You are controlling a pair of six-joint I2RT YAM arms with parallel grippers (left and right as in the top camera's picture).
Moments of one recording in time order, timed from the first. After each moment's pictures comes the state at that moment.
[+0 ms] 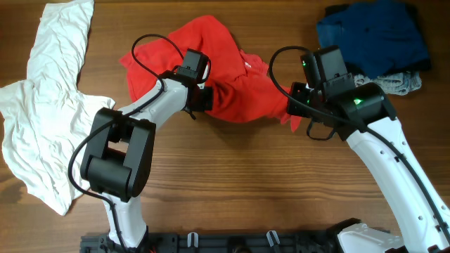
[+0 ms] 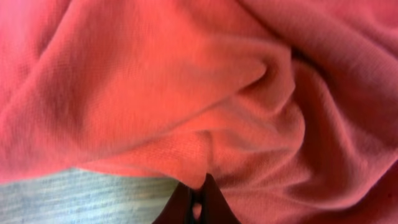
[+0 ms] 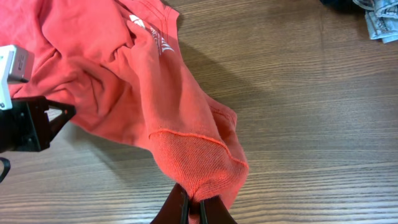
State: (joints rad) left arm -0.37 2.02 1.30 -0.55 0.05 -0.27; right arm 0.37 1.39 1.35 -1.05 0.11 0.51
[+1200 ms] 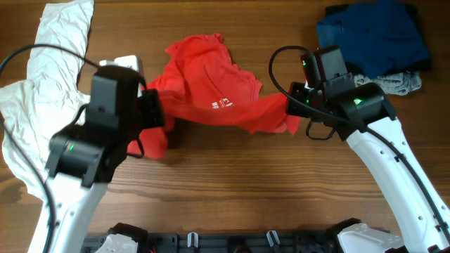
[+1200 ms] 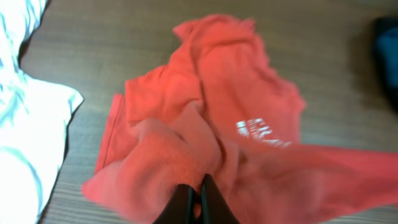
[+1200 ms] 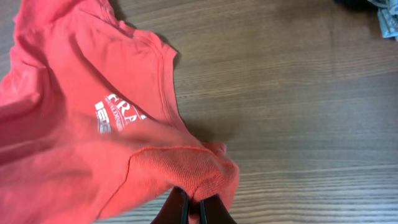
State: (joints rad) left arm -0.30 1.16 1.31 -1.01 -0.12 -0.41; right arm 0.37 1.39 1.35 -1.05 0.08 0.51
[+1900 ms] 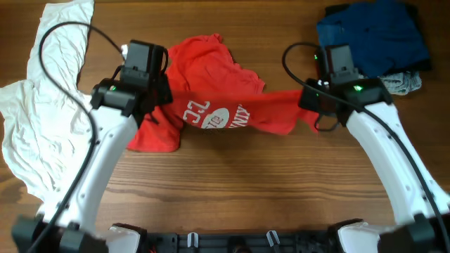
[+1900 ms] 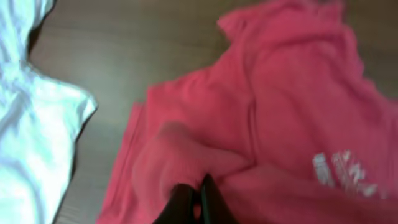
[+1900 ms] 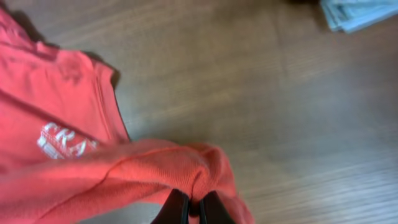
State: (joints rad) left arm -0.26 1.49 1.29 -0.82 -0.25 -0.41; right arm 0.24 1.50 1.26 -0.91 0.14 0.50
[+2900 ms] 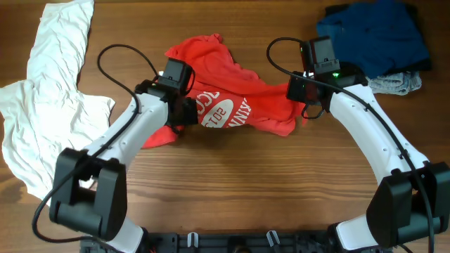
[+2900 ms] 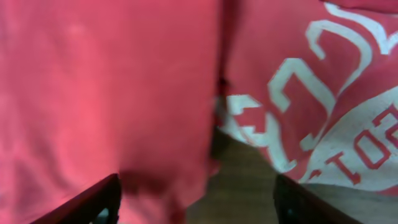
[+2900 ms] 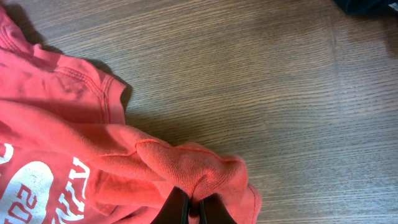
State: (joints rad) left arm -0.34 1.74 1.15 -0.75 -0.10 -0.41; right arm 0.24 1.66 1.26 -0.75 0.09 0.45
